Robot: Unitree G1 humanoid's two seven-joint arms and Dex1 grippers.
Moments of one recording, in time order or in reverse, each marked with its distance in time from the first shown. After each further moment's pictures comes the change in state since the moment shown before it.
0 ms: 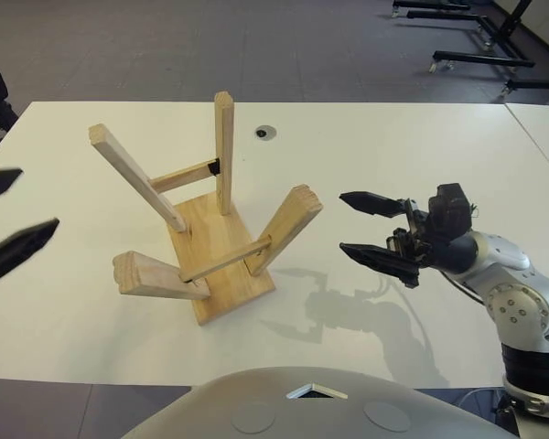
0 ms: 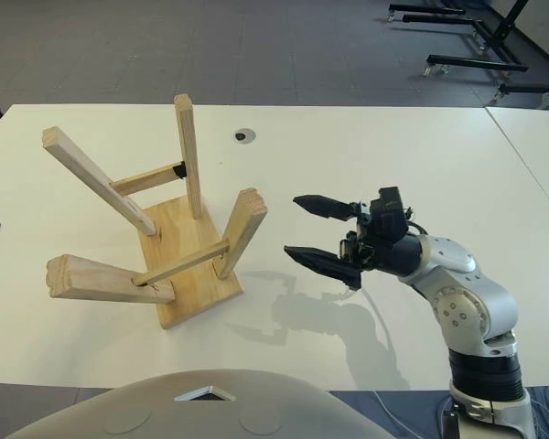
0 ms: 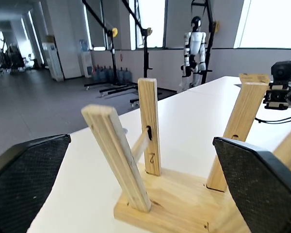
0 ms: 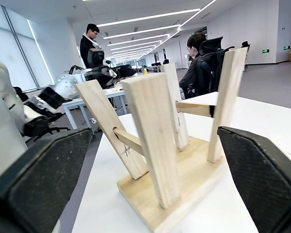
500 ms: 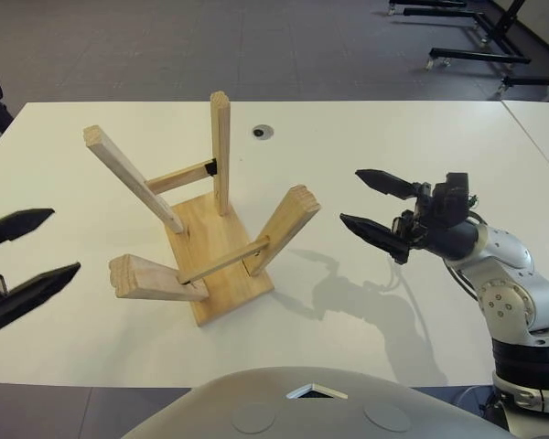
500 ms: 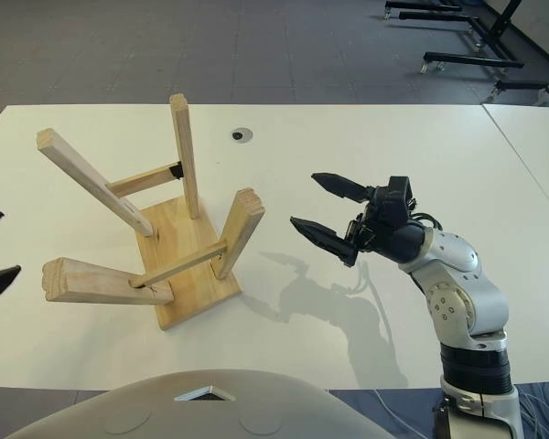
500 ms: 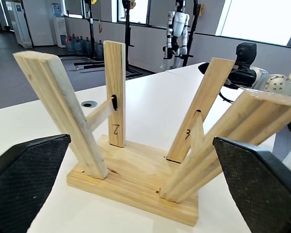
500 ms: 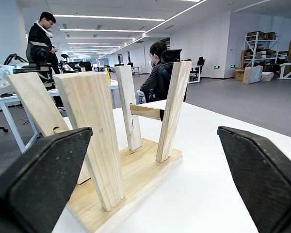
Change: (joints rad) left arm 0.283 -0.113 0.039 -0.193 -0.009 0.082 -0.083; right arm -0.035 0.025 -0.026 0.085 -0.148 -0.174 -0.083
